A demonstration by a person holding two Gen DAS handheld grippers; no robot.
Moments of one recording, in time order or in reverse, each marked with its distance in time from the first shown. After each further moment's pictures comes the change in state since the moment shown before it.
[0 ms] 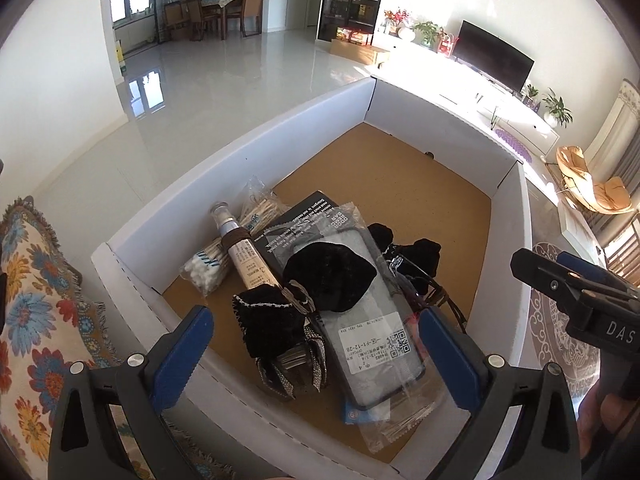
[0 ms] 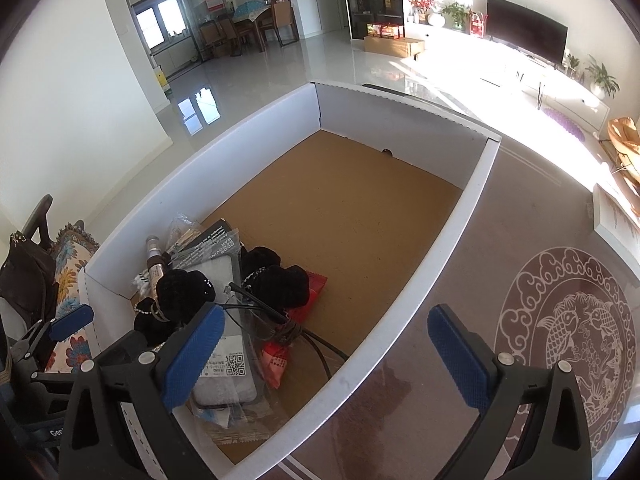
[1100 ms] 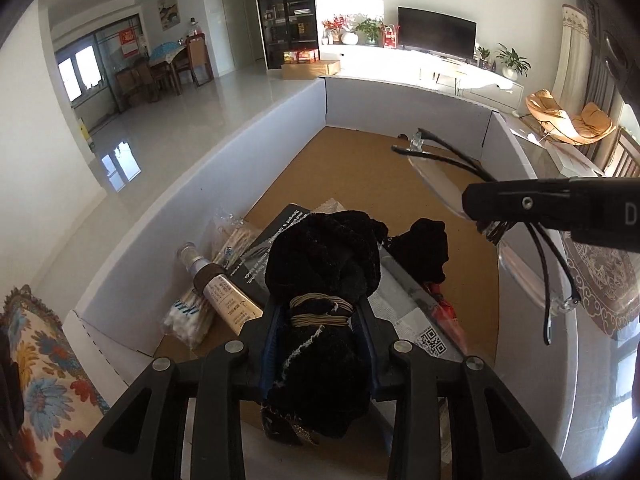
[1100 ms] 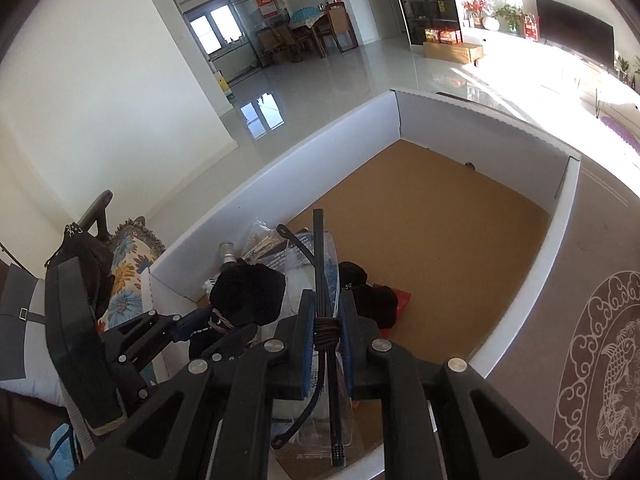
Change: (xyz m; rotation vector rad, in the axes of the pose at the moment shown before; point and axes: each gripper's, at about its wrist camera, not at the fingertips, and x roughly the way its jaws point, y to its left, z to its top) left arm 0.042 -0.020 -0.013 0.286 -0.108 0.026; right arm 0.029 0.038 0.001 -0.065 0.031 0.213
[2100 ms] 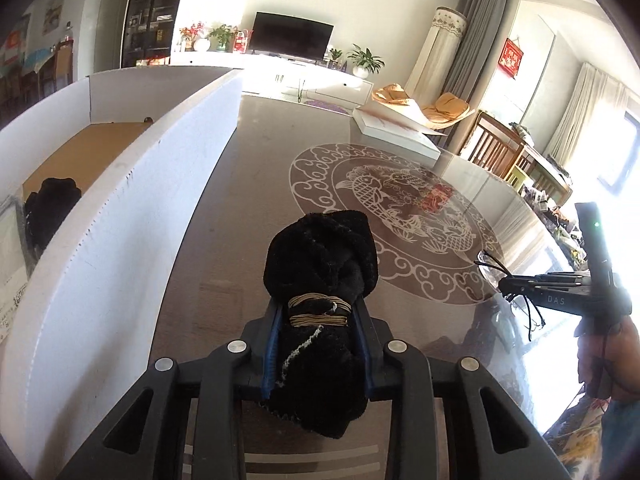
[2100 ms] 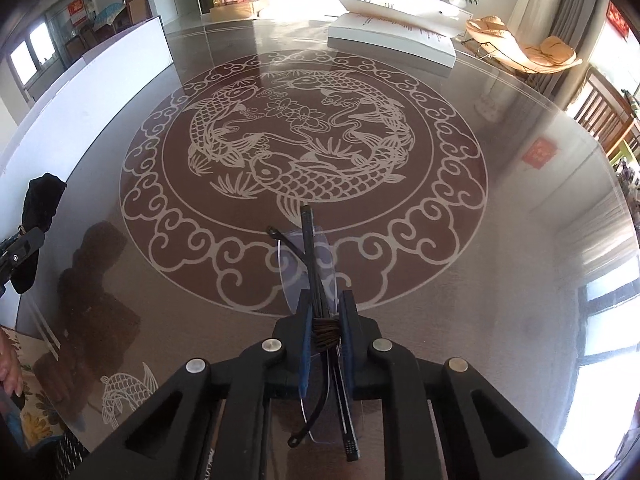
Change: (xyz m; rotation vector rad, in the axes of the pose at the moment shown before) left arm -0.022 -0.202 -0.059 0.130 -0.060 -0.572; right arm -0.172 -0.275 -0.268 0.414 0.034 -0.535
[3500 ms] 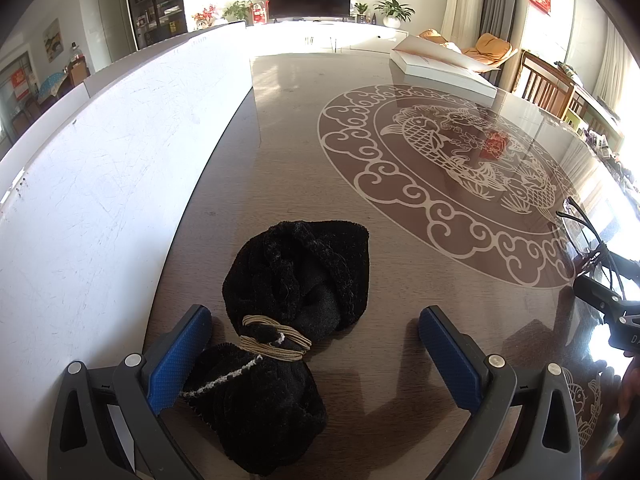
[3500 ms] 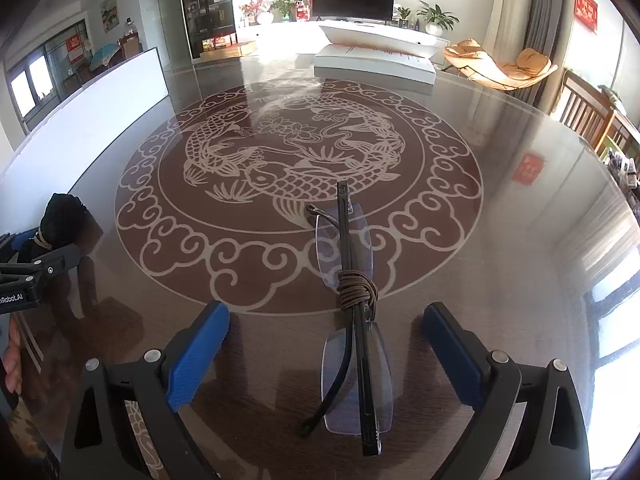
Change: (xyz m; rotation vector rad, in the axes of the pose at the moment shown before) left arm 0.079 -0.015 0.001 0.106 0.175 0.264; right arm 0.020 0.003 -0.028 0.032 -0.152 -0.047
